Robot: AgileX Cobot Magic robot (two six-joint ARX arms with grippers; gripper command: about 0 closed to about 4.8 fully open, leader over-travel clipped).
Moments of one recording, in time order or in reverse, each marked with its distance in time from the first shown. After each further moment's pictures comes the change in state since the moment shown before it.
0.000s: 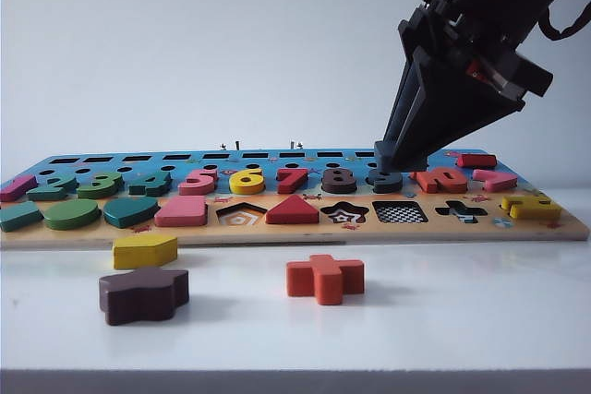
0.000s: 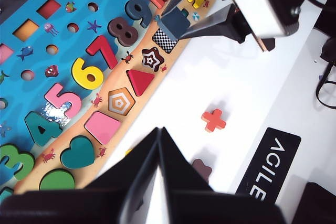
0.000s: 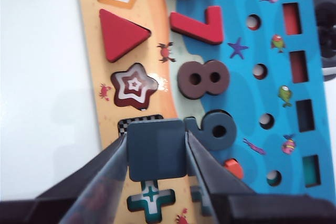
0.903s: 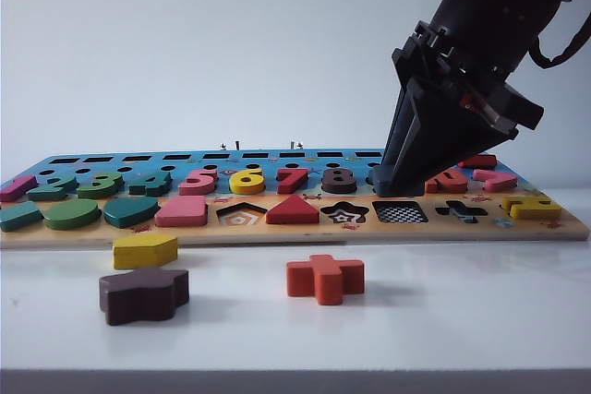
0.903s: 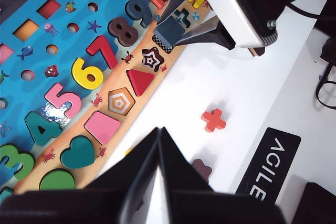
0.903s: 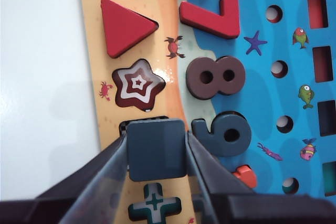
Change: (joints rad) left arm 0.000 0.000 0.000 0.000 0.000 0.000; right arm -0.009 0.049 -0.010 0.030 -0.005 -0.003
